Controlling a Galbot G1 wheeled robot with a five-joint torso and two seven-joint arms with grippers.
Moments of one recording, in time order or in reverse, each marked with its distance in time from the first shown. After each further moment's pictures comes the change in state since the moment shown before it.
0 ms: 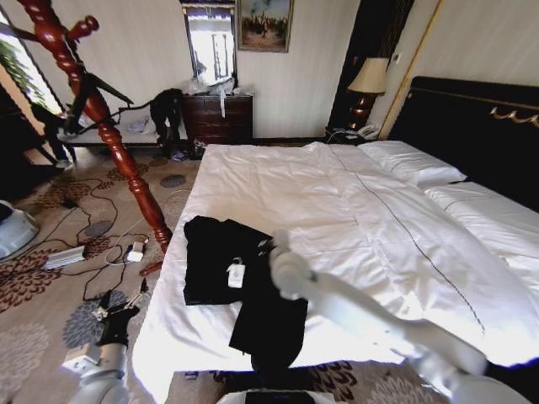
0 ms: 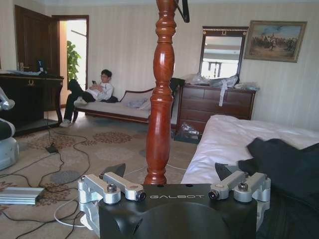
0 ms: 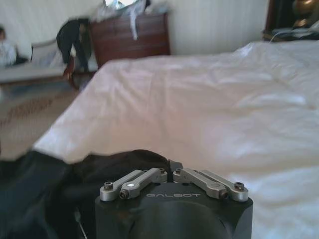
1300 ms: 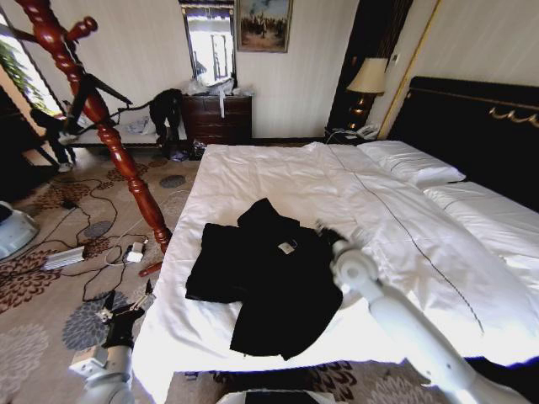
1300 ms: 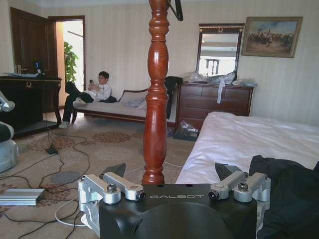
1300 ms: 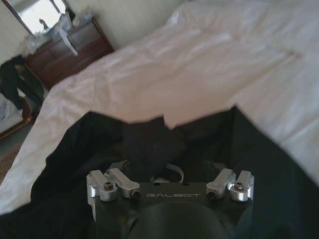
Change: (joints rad) left arm 0.017 -0.031 0.032 -0.019 0.065 0.002 -0.009; right arm -0.409 0.016 0.269 -0.056 -0.006 0.291 -0.146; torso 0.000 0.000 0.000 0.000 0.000
